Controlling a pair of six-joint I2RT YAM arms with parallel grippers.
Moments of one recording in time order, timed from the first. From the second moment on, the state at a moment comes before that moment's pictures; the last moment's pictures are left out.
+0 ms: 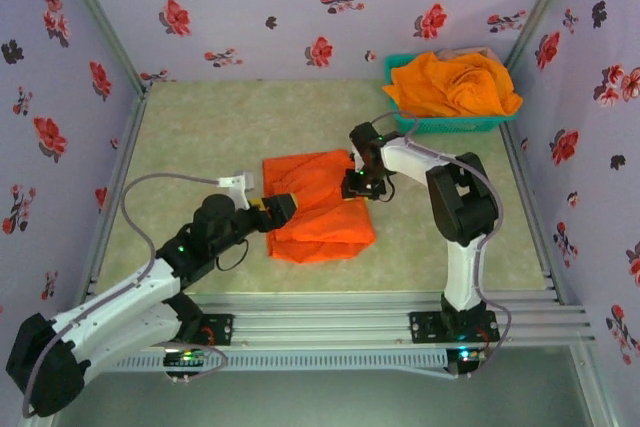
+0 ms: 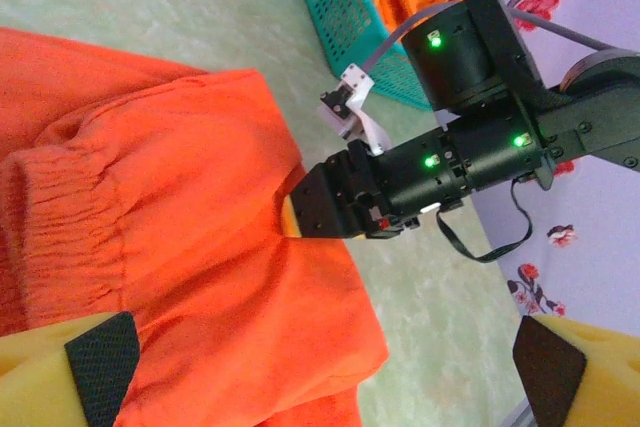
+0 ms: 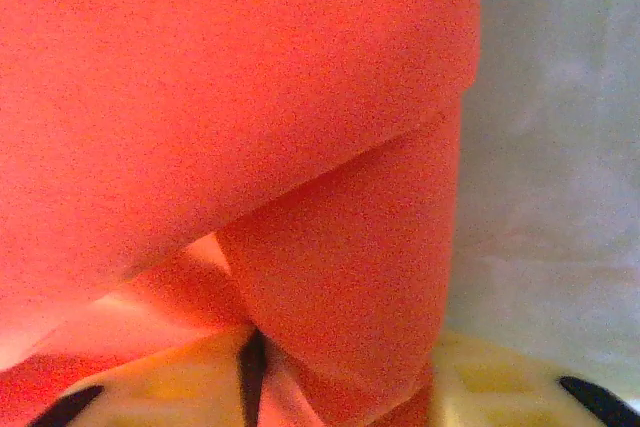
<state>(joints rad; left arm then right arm) -0.76 0.82 0.45 0.04 0.01 -0.81 0.48 2.00 1.37 -0.79 -0.27 0.42</state>
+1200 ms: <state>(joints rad) -0.63 0.75 0.36 0.04 0.05 -0.81 -0.06 1.65 1.37 -1.05 0.70 0.13</state>
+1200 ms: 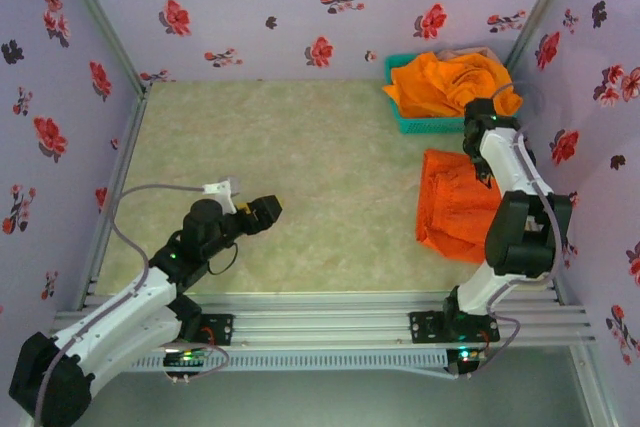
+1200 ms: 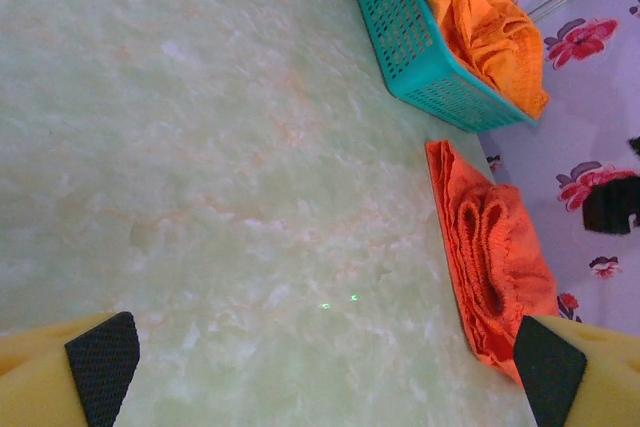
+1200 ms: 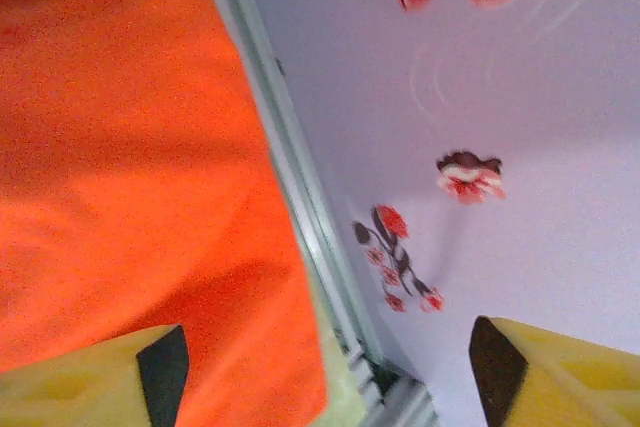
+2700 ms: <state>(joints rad) -0.60 0.85 0.32 0.09 0.06 -0.82 0.01 2.51 2.66 -0.91 0.32 0.32</state>
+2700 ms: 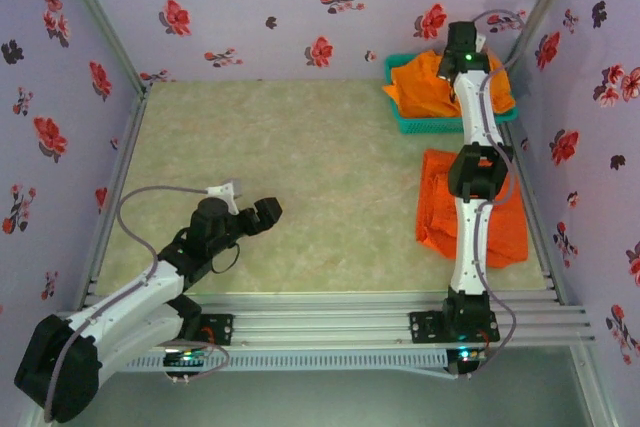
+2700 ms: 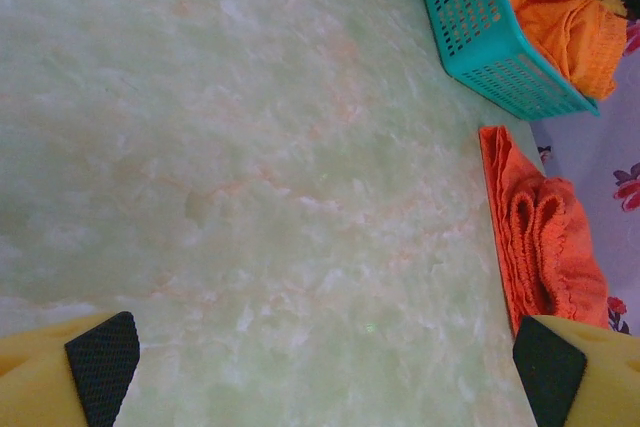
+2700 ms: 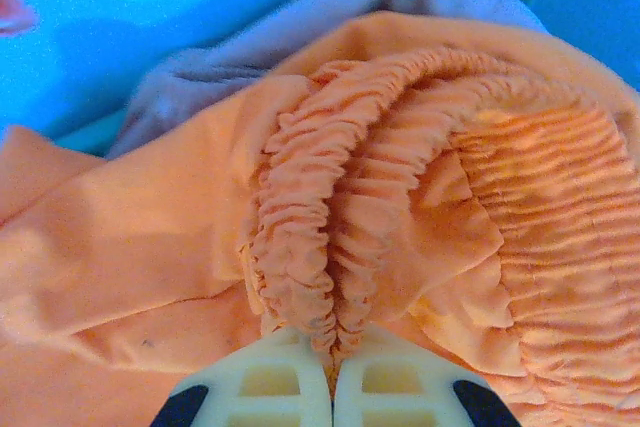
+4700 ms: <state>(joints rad) -0.22 1.41 0.79 -0.15 0.20 -0.93 0.78 1.69 1.12 -0.47 0.08 0.76</state>
